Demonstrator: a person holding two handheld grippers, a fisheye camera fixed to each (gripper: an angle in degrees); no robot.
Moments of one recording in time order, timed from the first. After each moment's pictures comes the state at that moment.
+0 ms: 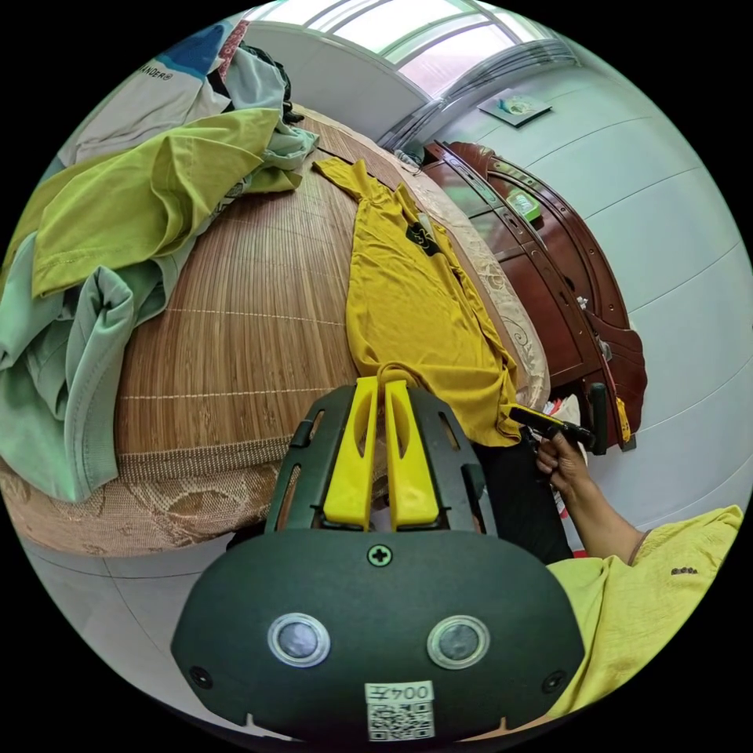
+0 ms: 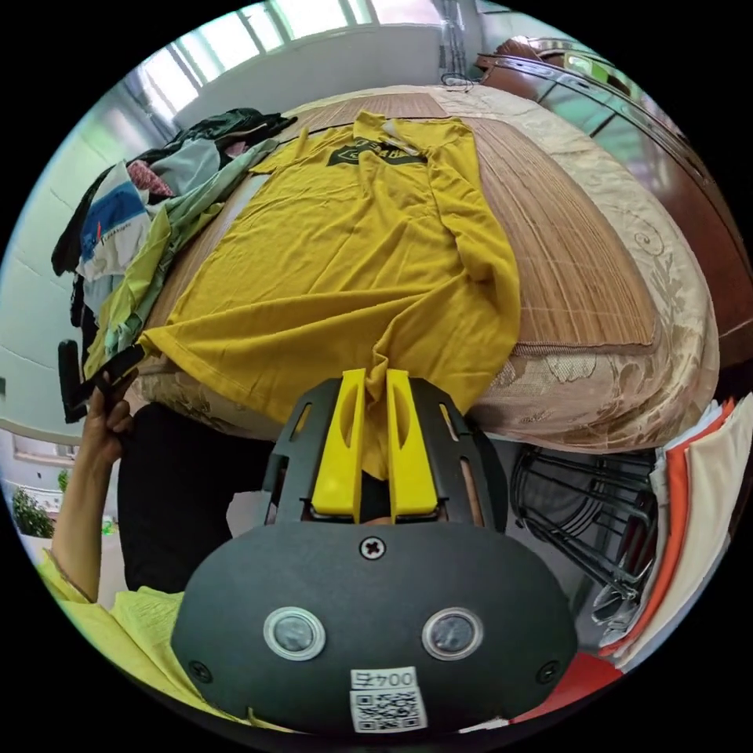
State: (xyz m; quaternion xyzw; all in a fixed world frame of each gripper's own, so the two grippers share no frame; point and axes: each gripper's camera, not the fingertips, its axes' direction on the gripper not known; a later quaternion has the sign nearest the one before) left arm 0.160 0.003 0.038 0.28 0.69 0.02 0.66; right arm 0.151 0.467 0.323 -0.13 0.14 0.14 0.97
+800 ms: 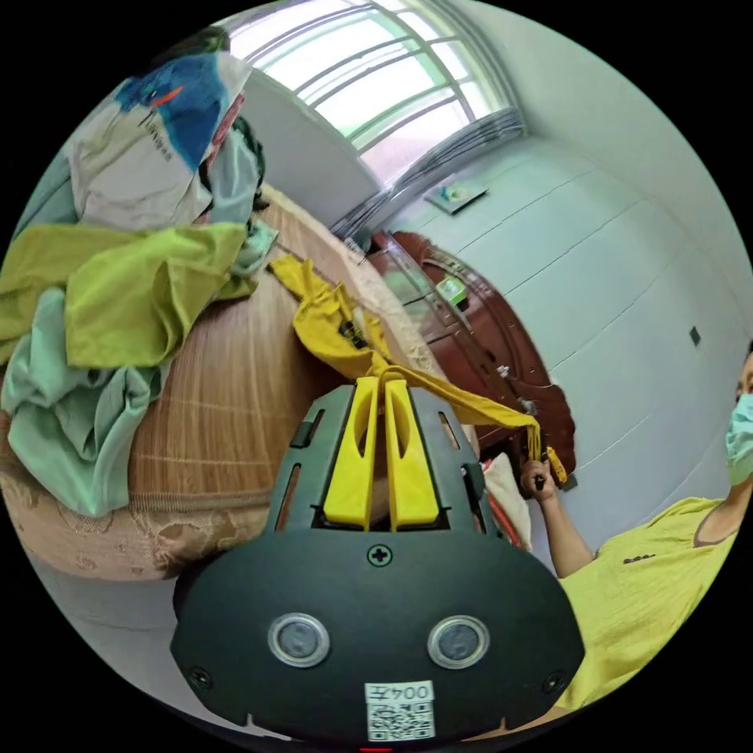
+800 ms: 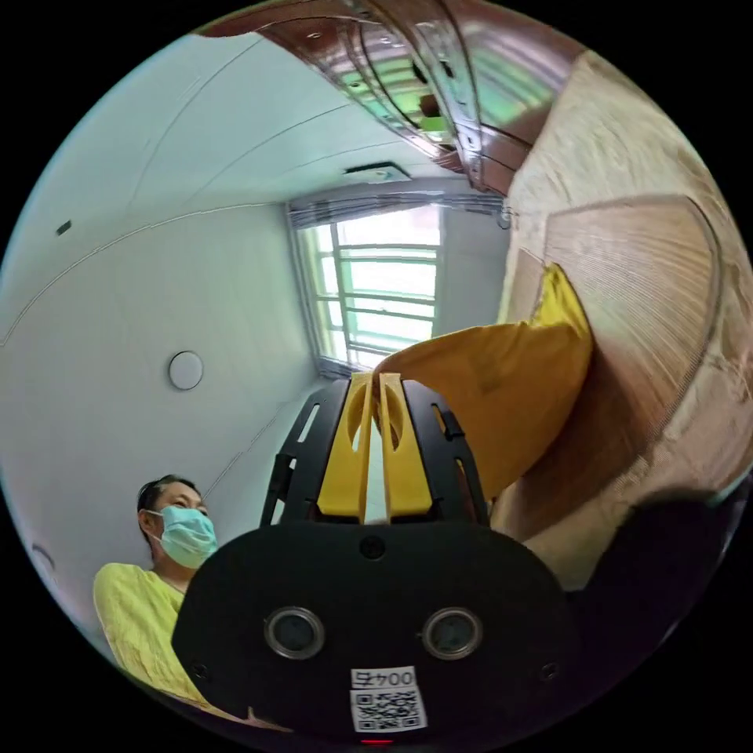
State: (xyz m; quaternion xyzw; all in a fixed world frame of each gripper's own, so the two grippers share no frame) left arm 0.060 0.200 -0.031 0.42 0.75 -0.06 0.50; right arm 0.402 0.561 -0.051 0.36 -0.45 0.26 0.77
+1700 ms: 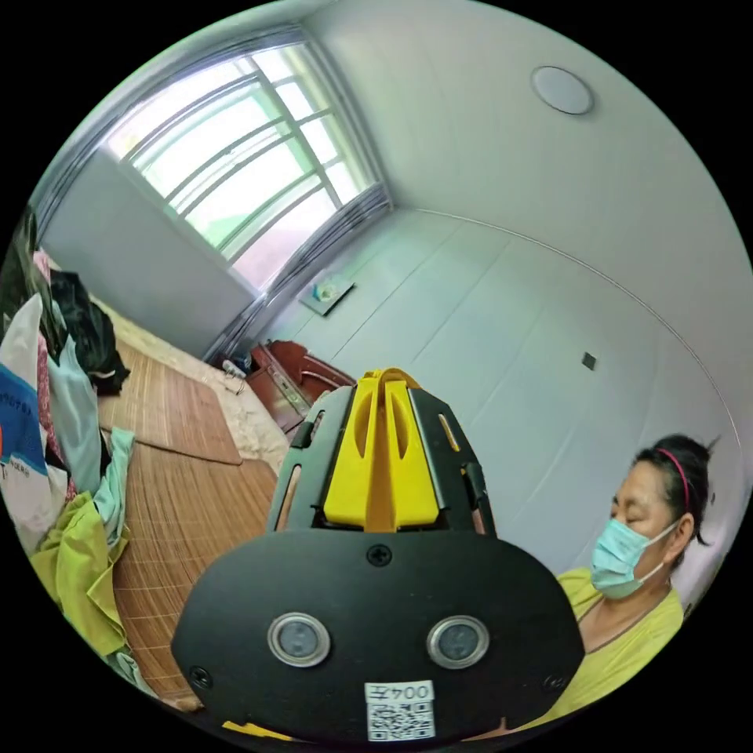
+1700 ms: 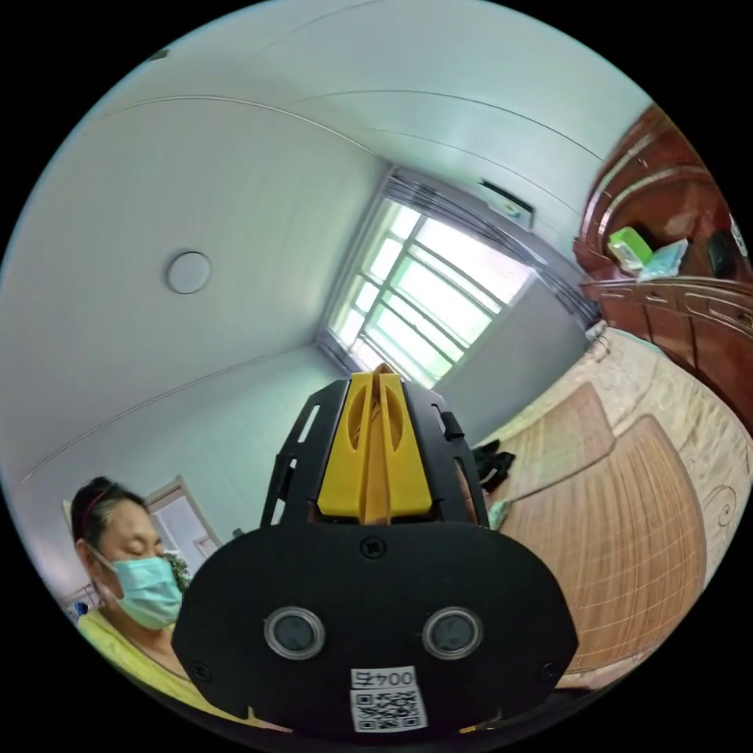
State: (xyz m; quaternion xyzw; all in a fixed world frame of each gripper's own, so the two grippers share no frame) left arm -0.138 0.216 -0.313 0.52 0.78 -0.04 0.35; right arm 0.363 0.237 -0.288 0.39 -0.28 0.11 0.87
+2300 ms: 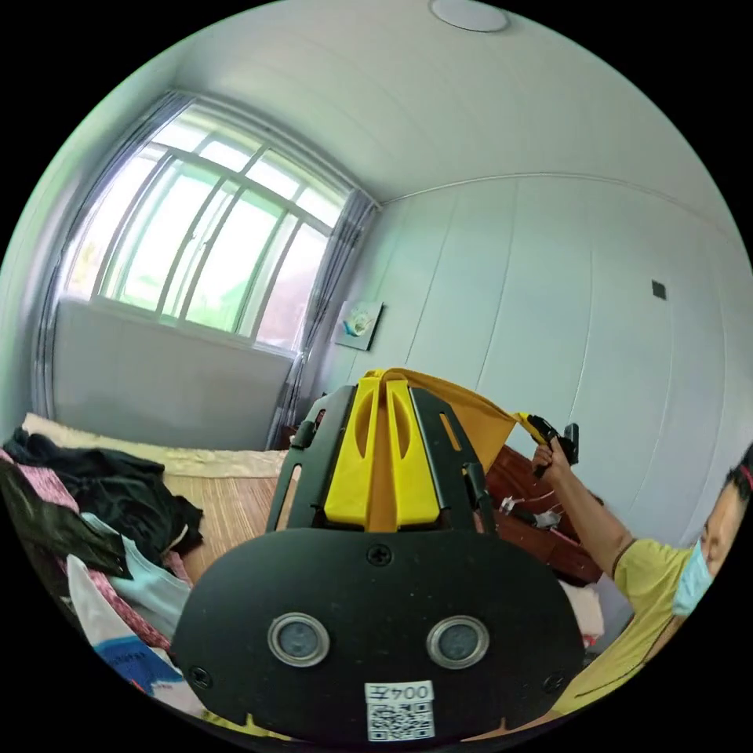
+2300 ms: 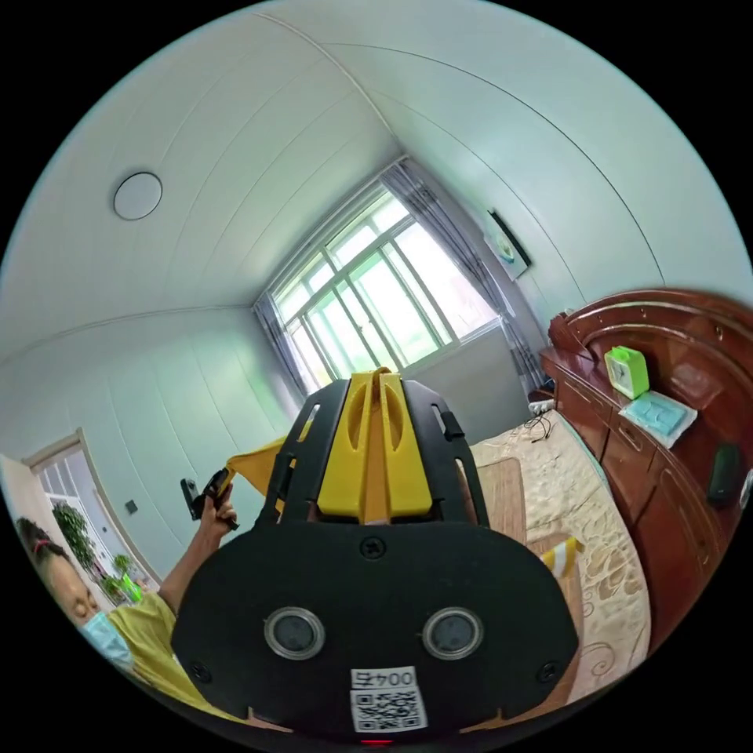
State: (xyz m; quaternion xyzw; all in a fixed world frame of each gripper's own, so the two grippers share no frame) left arm -0.175 0.074 -0.504 0.69 0.59 -0.03 0.42; right arm 0.358 -0.006 -0.286 0.39 -0.12 0.01 0.91
